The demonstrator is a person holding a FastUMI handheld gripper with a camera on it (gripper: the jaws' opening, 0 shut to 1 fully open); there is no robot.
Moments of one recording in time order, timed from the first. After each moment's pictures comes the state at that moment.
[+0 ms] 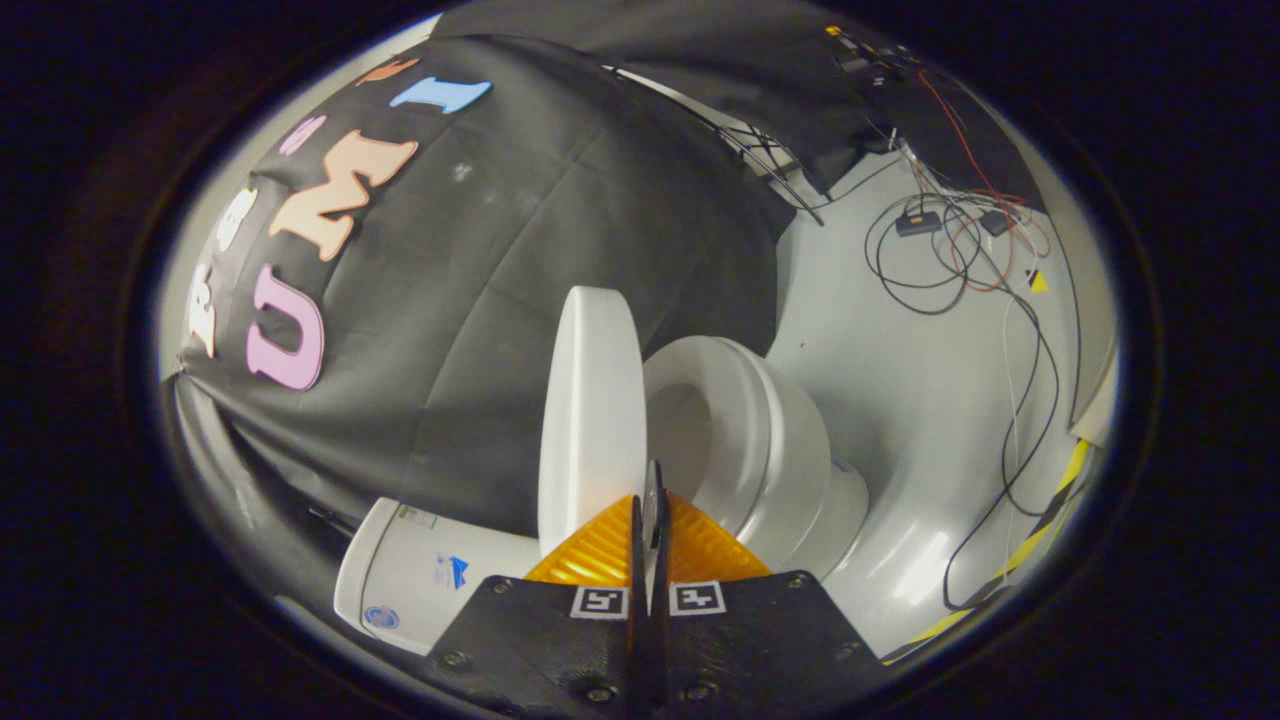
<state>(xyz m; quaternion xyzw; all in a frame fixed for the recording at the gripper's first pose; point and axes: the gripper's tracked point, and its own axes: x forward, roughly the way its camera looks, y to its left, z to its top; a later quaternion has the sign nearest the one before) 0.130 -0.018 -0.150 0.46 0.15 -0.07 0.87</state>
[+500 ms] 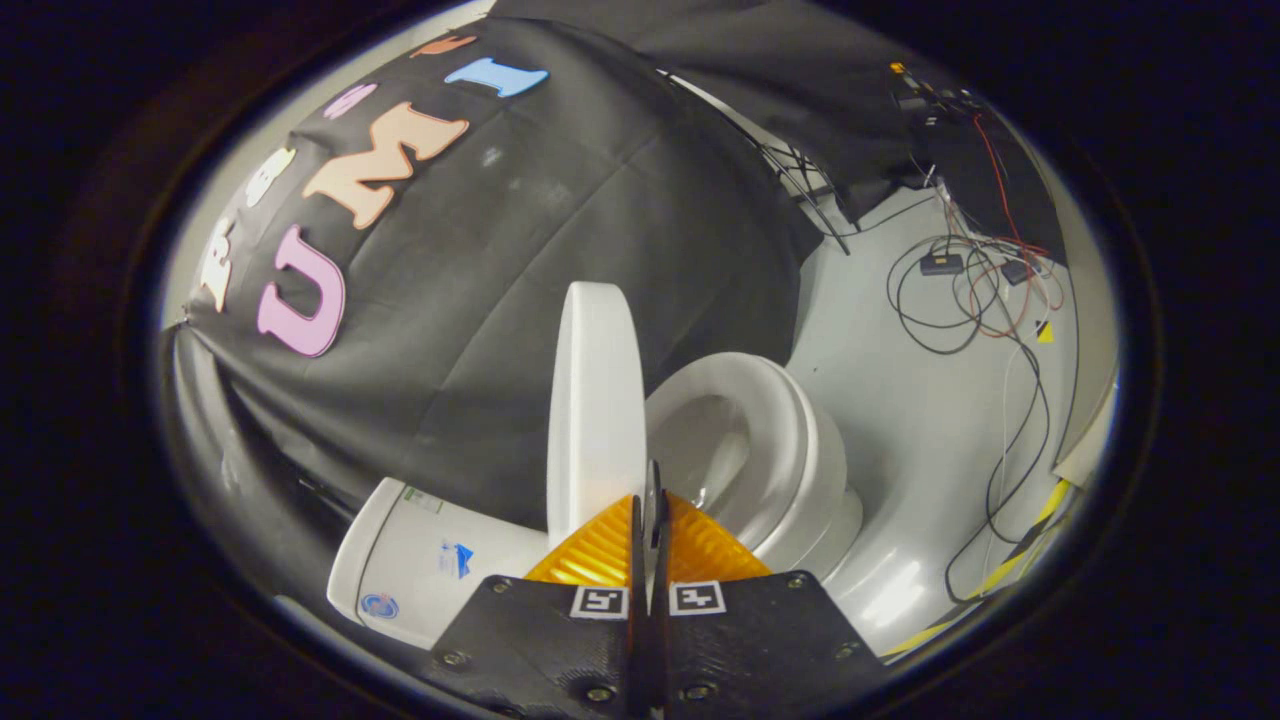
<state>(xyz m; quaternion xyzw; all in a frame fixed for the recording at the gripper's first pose) 0.124 0.004 -0.105 0.41 0.14 -0.06 0.90</state>
